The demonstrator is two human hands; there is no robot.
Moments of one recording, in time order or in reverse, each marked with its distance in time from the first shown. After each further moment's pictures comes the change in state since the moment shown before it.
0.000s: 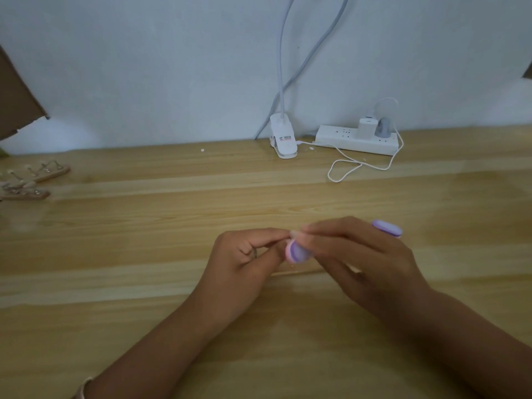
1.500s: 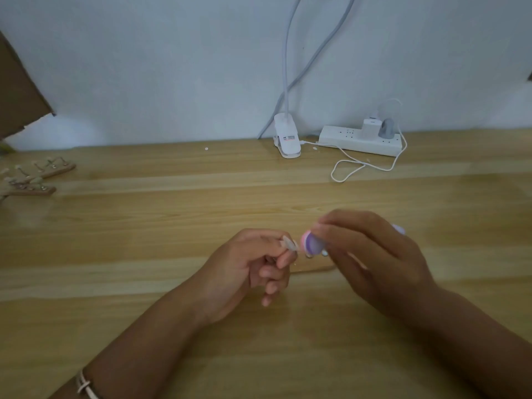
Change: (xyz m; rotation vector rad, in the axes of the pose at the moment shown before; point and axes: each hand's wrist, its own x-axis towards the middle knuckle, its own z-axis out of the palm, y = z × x) left_hand 0.004 0.009 -0.011 -0.555 -0.367 -0.370; right_hand -0.004 0.003 -0.005 -0.034 -0.005 -0.051
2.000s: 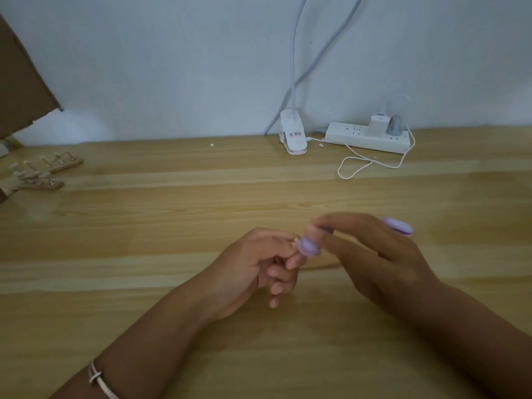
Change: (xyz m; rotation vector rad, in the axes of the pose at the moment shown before) left_hand -0.001 -0.002 0.001 0.003 -0.027 -0.054; right_hand 0.002 0.002 0.002 -0.073 -0.089 -0.074
